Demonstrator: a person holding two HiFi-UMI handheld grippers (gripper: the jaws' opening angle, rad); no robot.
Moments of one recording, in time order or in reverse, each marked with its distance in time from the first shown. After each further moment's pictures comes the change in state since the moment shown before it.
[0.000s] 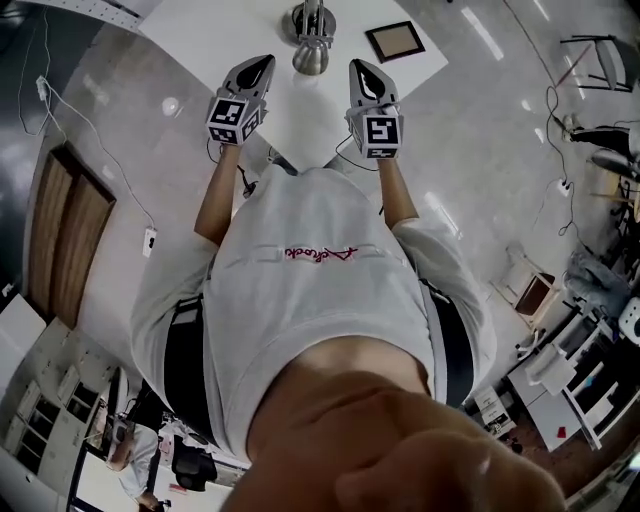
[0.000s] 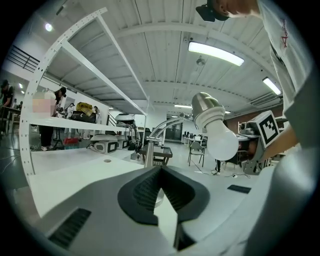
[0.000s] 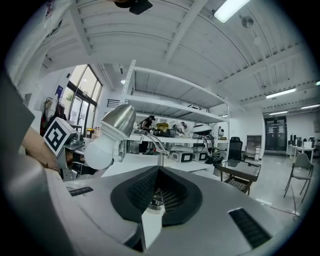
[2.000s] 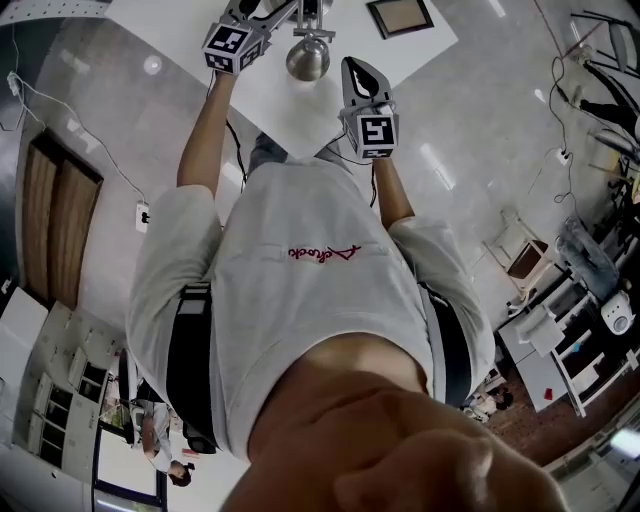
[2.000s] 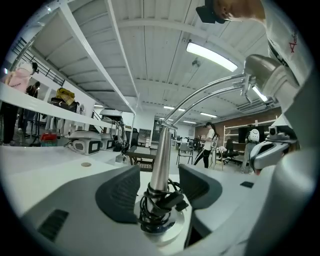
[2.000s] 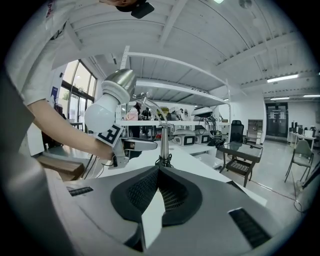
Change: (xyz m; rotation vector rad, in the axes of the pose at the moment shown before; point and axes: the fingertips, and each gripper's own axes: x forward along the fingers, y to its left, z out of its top) left arm 0.123 0.040 -0.005 0.009 -0.028 -0.181; right arm -0.001 0.017 -0.062 0.070 0.158 0.024
